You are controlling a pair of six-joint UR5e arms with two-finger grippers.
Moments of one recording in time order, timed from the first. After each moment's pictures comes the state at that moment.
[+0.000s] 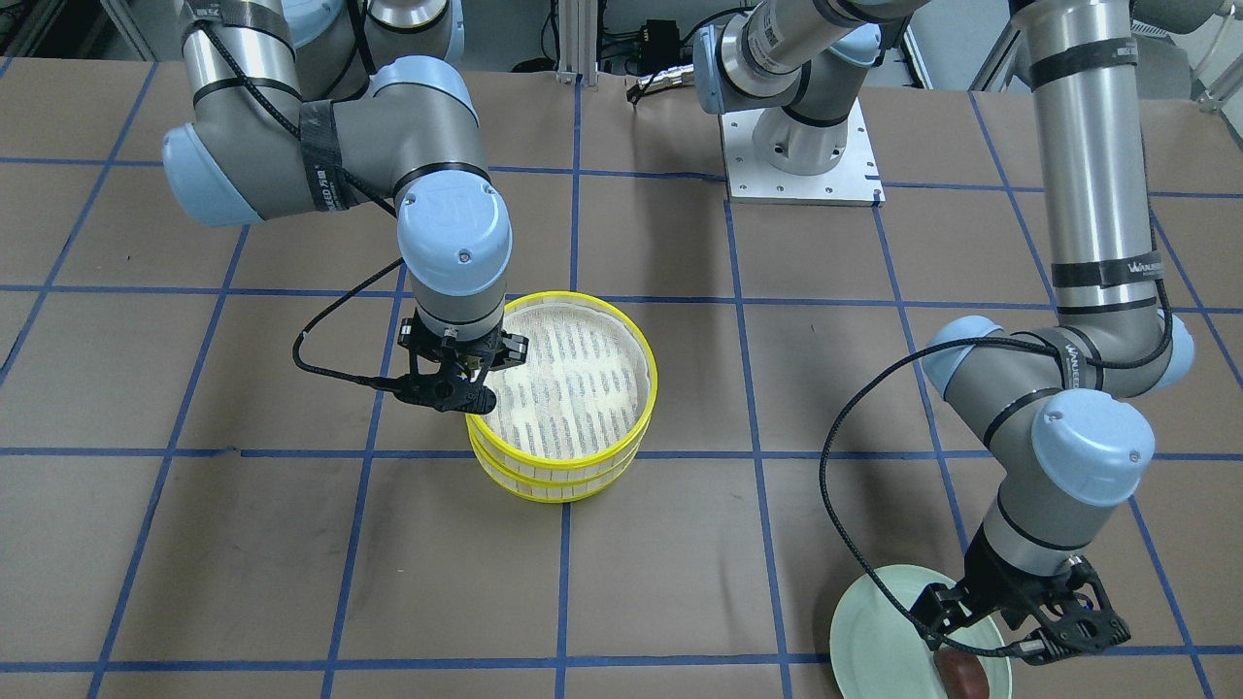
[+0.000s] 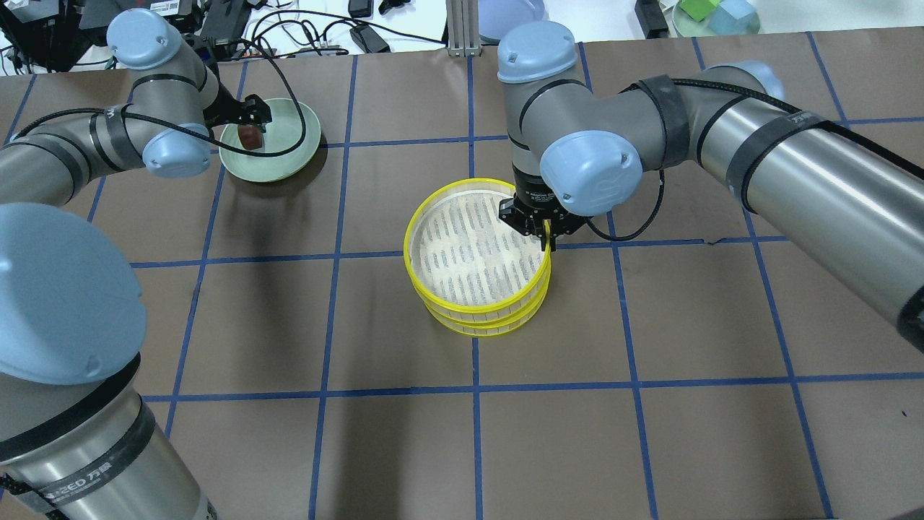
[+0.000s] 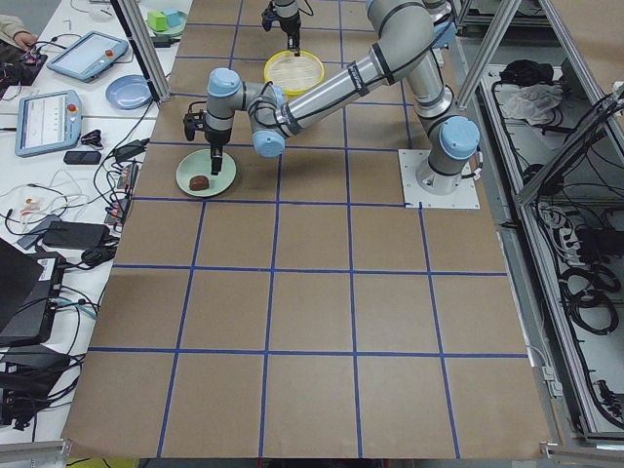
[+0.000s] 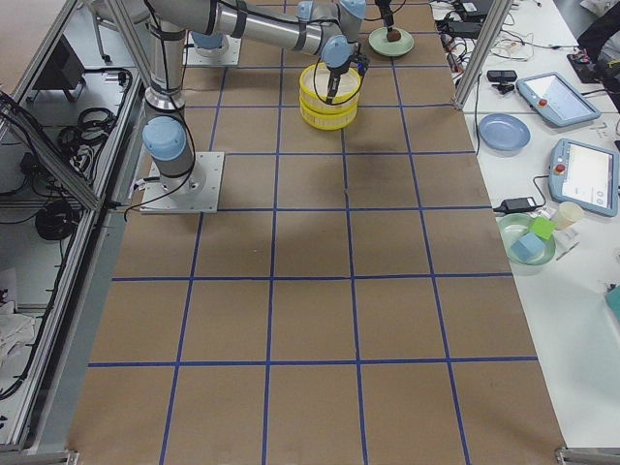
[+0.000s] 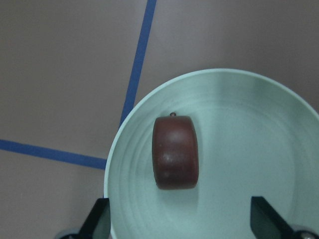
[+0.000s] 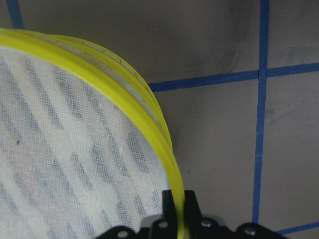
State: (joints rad) left arm -1.35 -2.23 -1.49 -0.64 1.59 0.03; right arm 1.84 -1.23 1.64 -1.78 -1.65 0.38
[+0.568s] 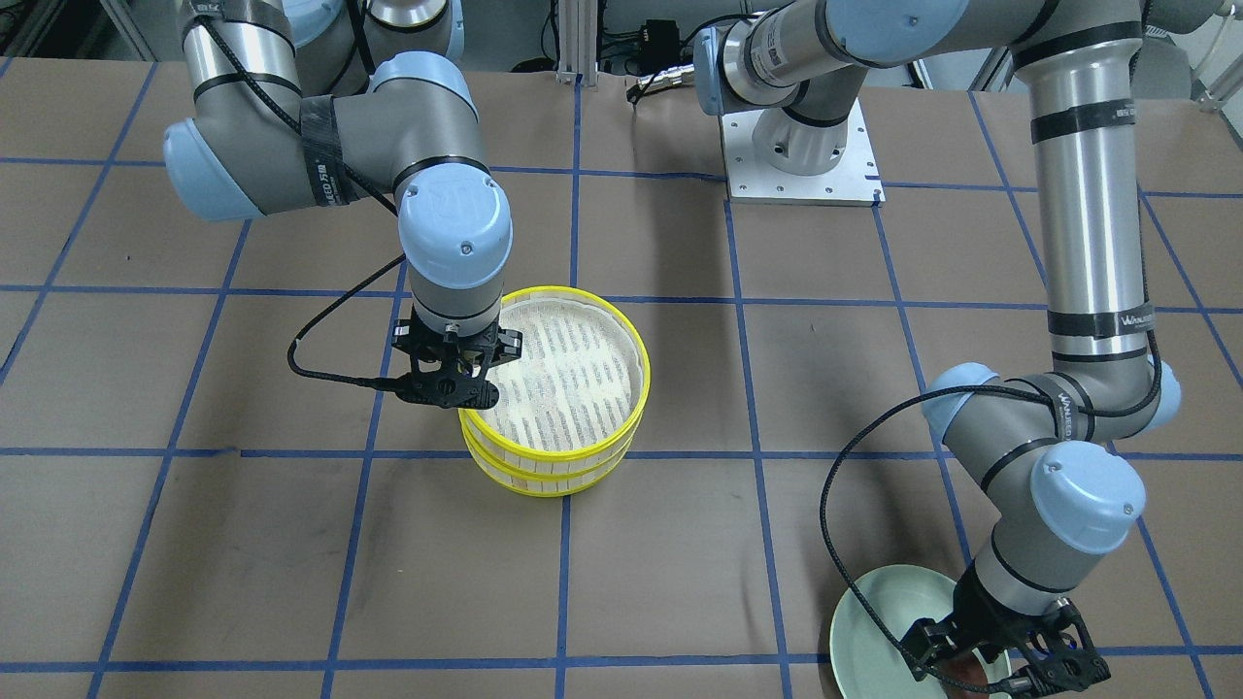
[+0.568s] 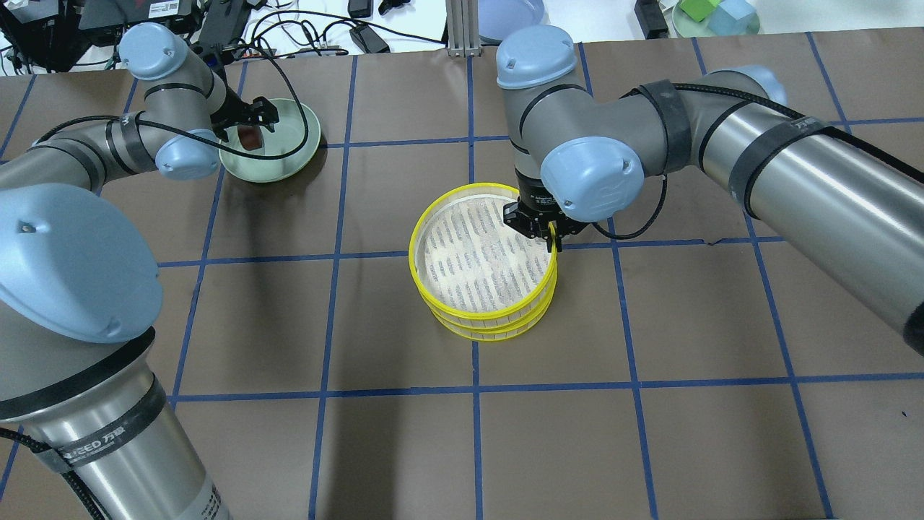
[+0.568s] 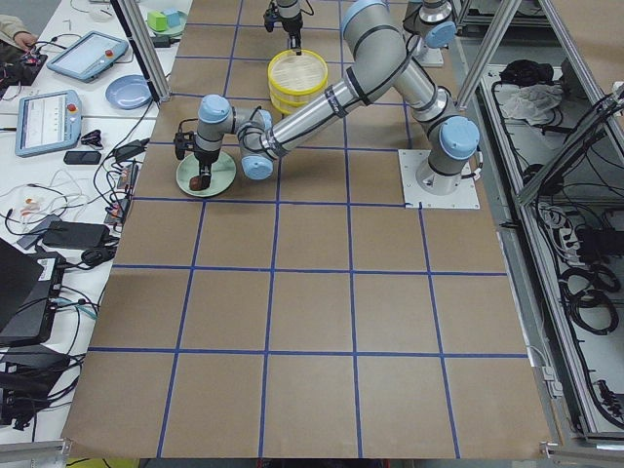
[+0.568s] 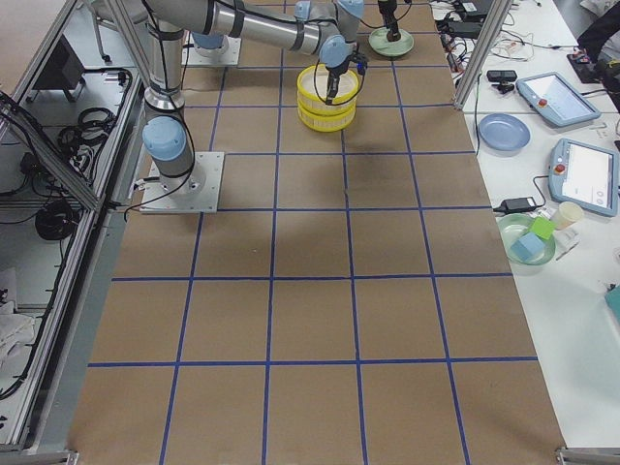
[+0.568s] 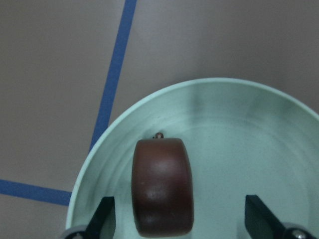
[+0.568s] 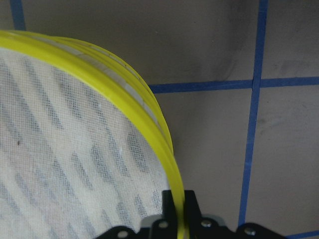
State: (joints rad) left arm -1.34 -2.32 -1.44 -0.62 1.52 0.03; right arm 1.85 -1.24 1.65 -1.80 -1.68 0.31
